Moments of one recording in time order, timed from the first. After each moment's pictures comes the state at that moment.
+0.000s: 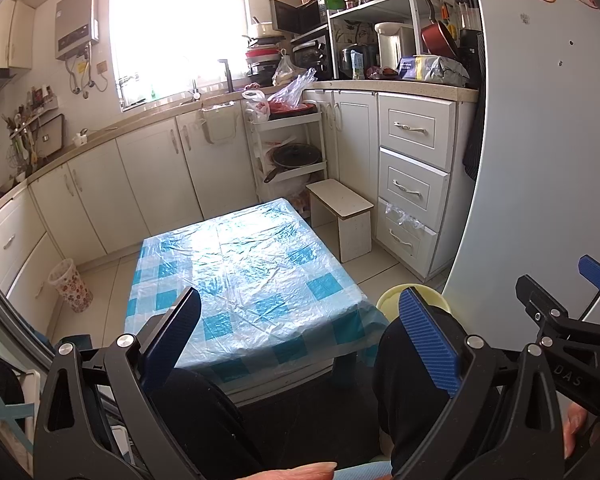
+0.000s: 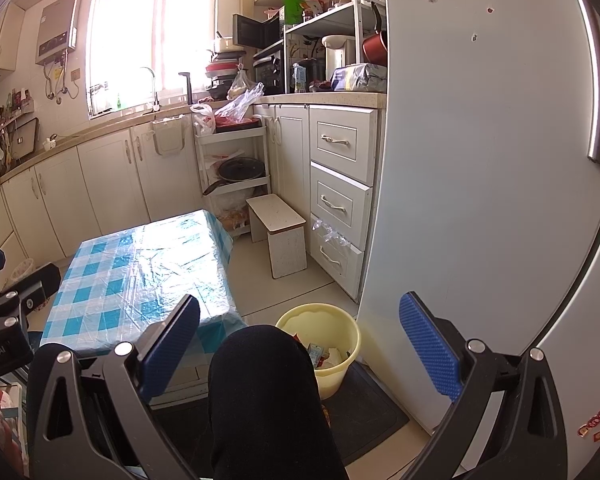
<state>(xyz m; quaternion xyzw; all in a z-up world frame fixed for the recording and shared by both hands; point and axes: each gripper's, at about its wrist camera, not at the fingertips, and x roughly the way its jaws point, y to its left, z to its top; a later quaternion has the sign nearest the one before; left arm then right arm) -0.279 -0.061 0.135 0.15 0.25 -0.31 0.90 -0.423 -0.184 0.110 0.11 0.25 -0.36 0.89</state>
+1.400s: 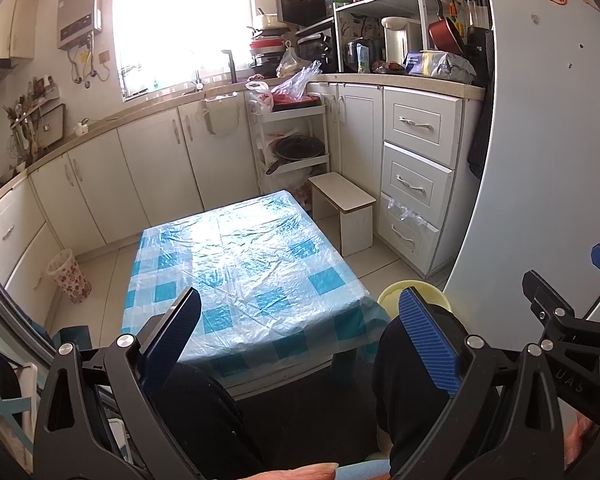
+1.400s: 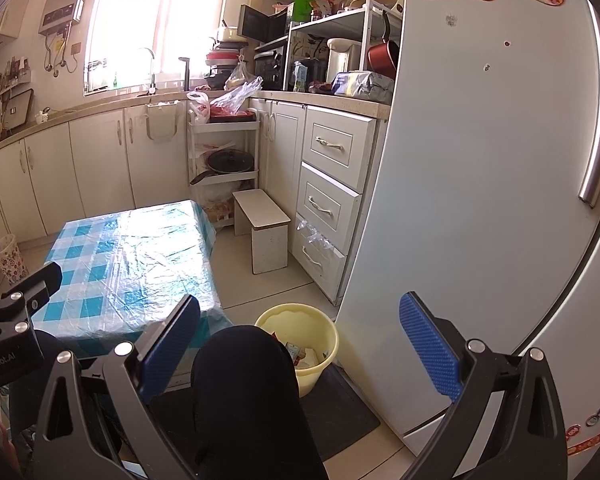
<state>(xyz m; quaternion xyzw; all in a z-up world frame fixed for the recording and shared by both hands) -0.271 -0.058 0.129 0.14 0.27 -0.30 0.90 -0.407 -0.172 0.120 0.06 0.27 -0.38 0.88</state>
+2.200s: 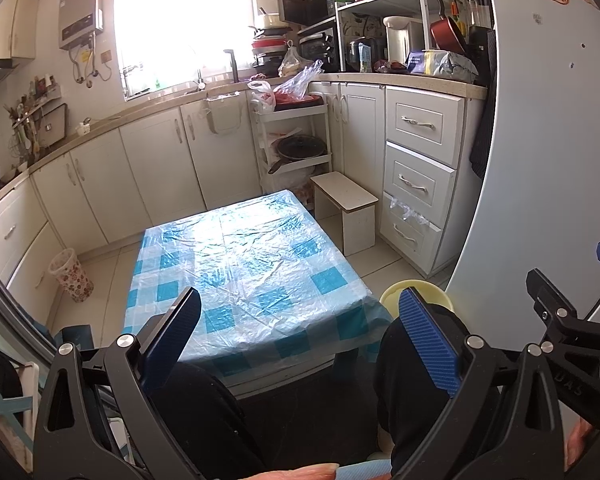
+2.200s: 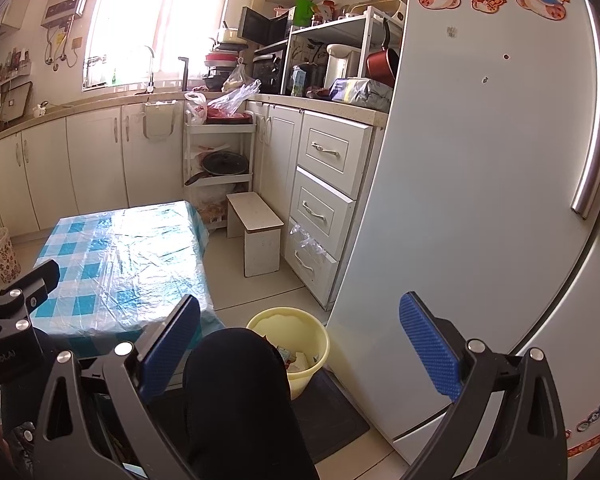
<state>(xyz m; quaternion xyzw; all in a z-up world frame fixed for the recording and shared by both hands) -0.268 -0.058 0.126 0.14 0.27 -0.30 0.90 -0.407 -0.169 0.120 0.04 0.27 -0.39 0.88</state>
